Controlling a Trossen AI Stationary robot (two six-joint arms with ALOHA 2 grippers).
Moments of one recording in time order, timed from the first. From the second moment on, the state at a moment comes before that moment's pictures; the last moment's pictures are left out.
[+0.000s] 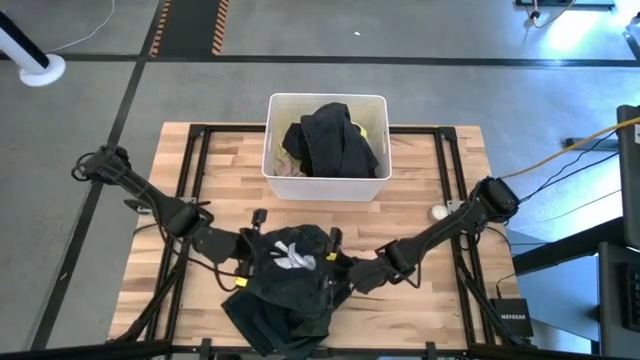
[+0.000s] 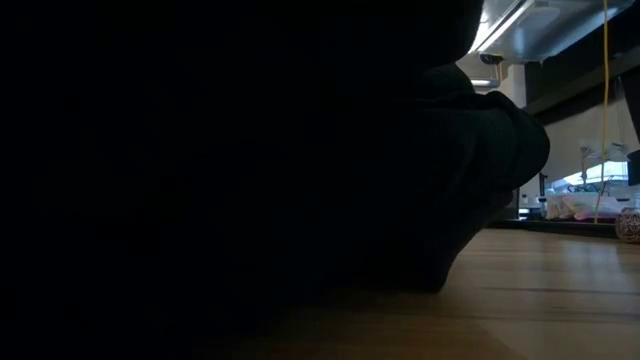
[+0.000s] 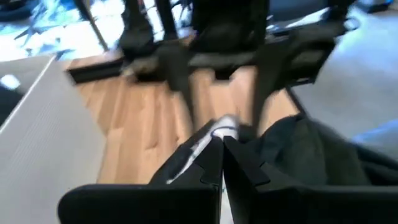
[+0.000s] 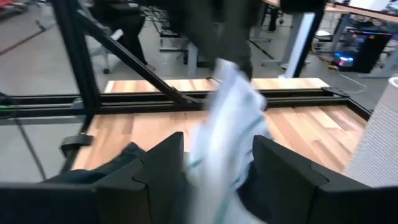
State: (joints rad) left arm -0.58 1.26 1.09 -0.30 -0.48 -0.09; right arm 0.51 1.81 1.28 0.24 0.63 0.15
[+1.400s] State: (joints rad) left arm -0.58 1.15 1.09 -0.75 -0.51 -0.44; right arm -0.01 1.57 1.28 0.06 0.54 0.07
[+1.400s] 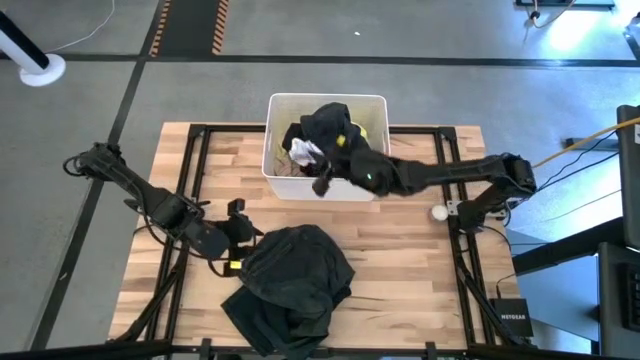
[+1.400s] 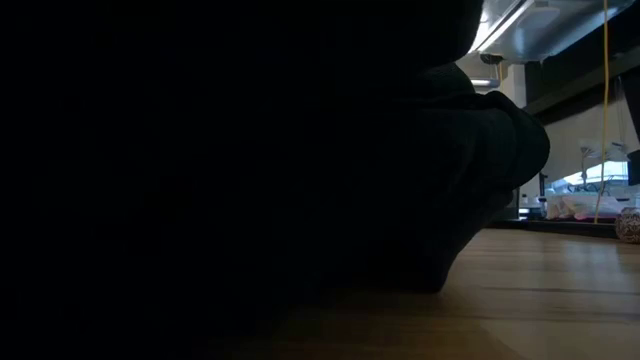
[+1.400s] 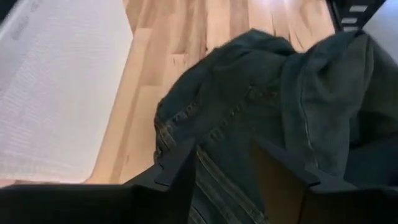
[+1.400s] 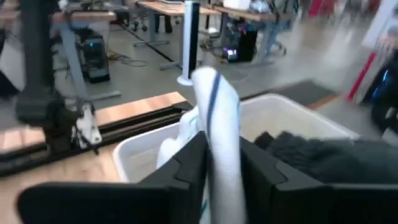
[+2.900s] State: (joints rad) left arm -0.61 1.22 0.57 -0.03 -0.38 -0.55; right arm 0.70 1.83 1.30 -0.22 0.58 0.14
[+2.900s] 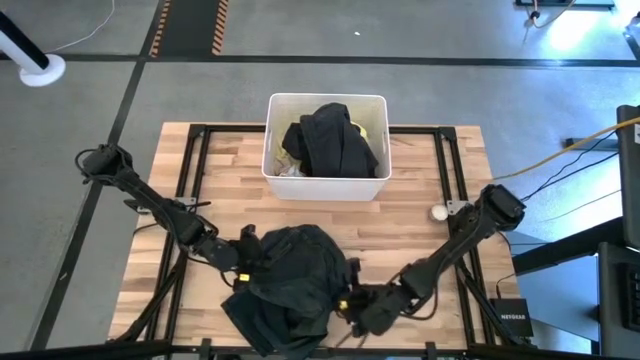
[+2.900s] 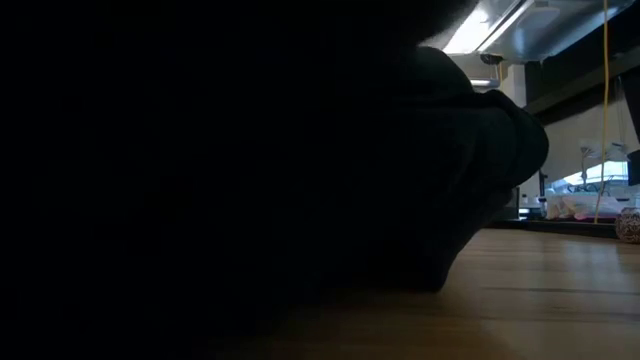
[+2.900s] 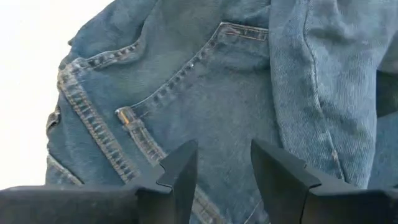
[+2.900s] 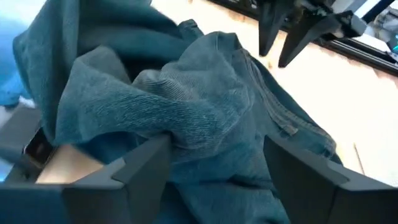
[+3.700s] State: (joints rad) left arm -0.54 1.51 0.57 0.23 -0.37 -0.56; right arm 0.46 2.06 1.36 -0.13 0.40 -0.02
